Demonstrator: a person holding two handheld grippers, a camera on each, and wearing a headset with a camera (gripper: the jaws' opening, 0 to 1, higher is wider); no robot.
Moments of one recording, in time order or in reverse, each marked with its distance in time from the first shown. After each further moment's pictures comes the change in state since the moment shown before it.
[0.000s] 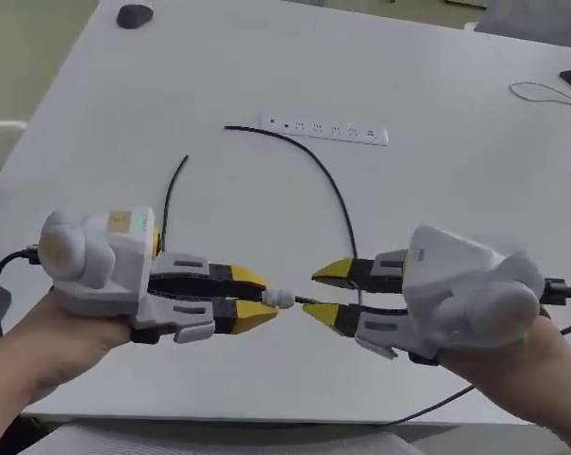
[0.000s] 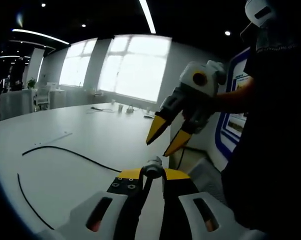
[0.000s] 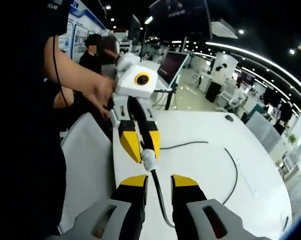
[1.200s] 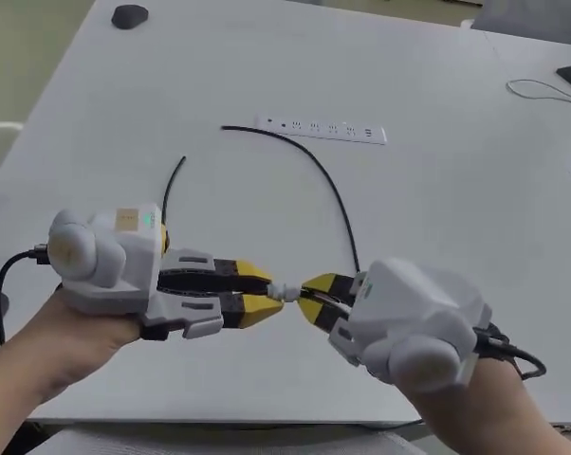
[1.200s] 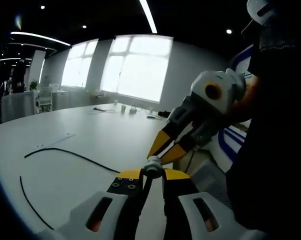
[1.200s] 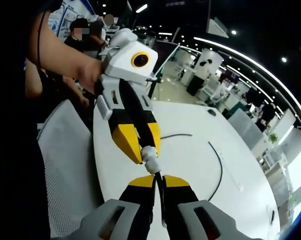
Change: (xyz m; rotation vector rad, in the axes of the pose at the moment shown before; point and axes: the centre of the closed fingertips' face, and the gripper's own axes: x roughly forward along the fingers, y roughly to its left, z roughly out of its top) left arm 0.005 0.008 0.003 0.013 -0.001 0.027; right arm 0.019 -0.003 -0.002 -0.012 0.042 -0.163
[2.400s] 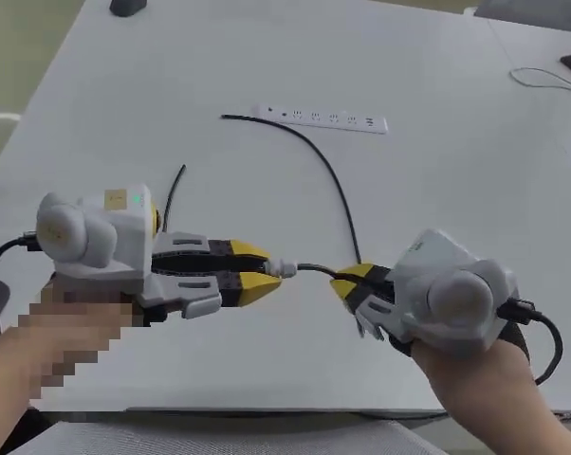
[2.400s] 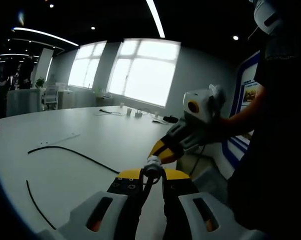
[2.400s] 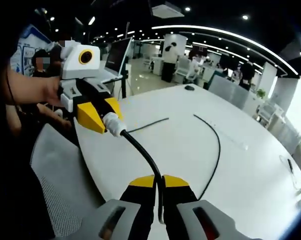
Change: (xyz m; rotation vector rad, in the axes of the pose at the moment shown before) left arm -0.004 0.008 0.008 -0.048 -0.040 0.046; right arm 0.001 -0.030 -0.055 0.372 0.044 -0.092
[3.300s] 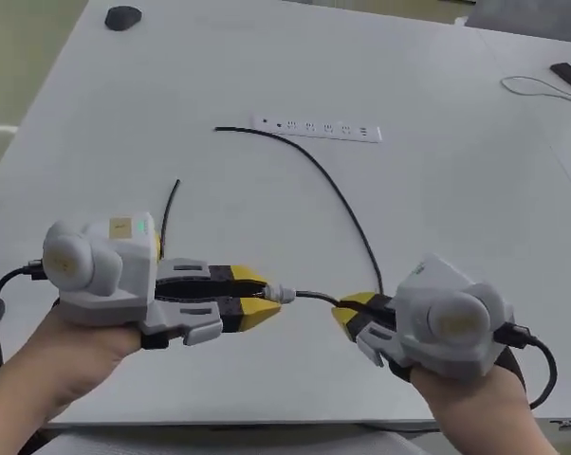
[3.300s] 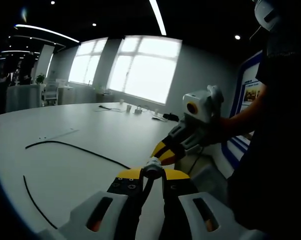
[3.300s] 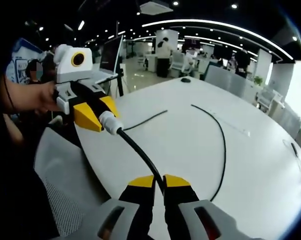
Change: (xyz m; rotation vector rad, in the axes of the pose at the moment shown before) left arm 0.004 -0.005 -0.011 -0.020 0.022 0.003; right arm -0.006 0.007 -0.018 0.101 0.025 0.015
